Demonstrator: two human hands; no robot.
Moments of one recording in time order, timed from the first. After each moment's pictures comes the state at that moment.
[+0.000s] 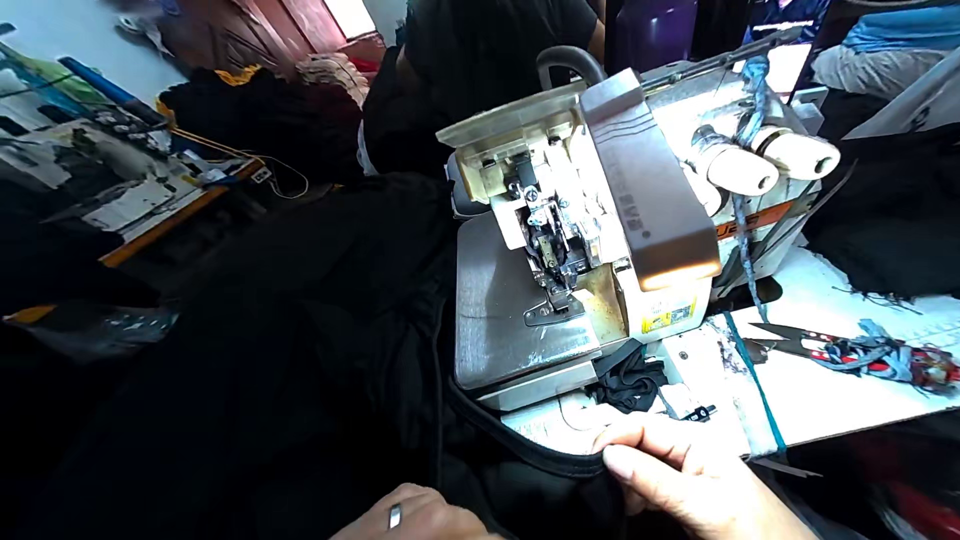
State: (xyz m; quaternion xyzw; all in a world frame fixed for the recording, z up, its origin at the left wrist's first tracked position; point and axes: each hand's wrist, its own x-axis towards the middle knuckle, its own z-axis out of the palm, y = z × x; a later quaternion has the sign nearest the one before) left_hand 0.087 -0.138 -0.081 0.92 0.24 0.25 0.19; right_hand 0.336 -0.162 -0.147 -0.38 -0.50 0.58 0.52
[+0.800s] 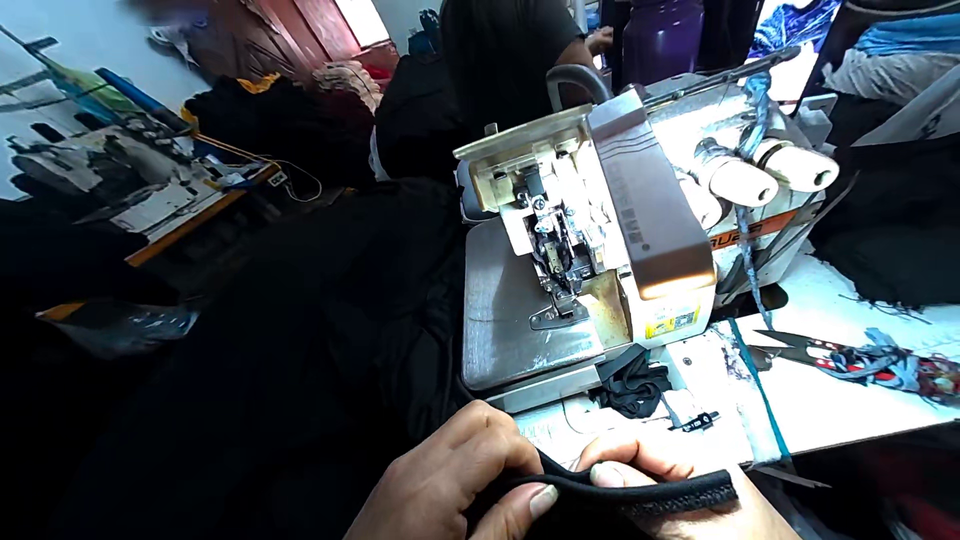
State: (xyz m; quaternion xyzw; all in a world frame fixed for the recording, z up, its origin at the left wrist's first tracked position) left_hand 0.115 -0.121 -0.076 0.88 0.35 0.22 0.24; right_hand 0.327 -0.162 -0.142 -0.32 -0.56 0.49 0.58
